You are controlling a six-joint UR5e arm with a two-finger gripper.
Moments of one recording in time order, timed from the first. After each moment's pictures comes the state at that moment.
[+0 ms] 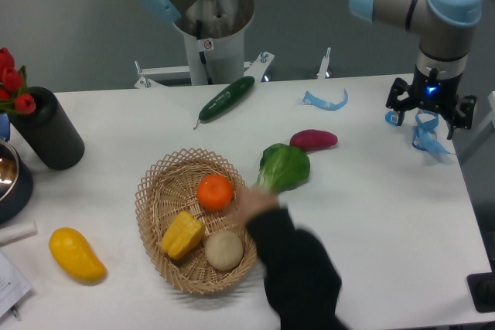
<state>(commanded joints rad) 2.93 -1.89 -1.64 -0.95 1.52 1.43</state>
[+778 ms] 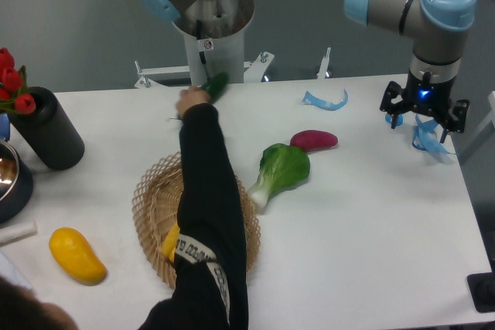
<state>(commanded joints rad) 2.91 -1.88 -1.69 -0.93 1.49 1.41</state>
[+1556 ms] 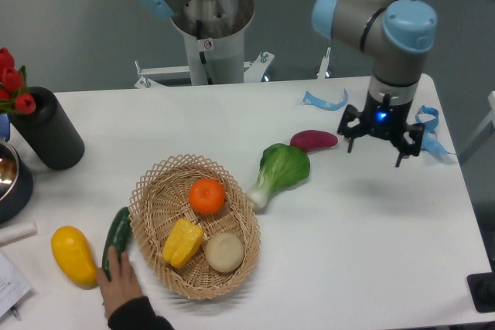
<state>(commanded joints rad) 2.73 -1.86 -1.76 -0.88 1.40 1.11</state>
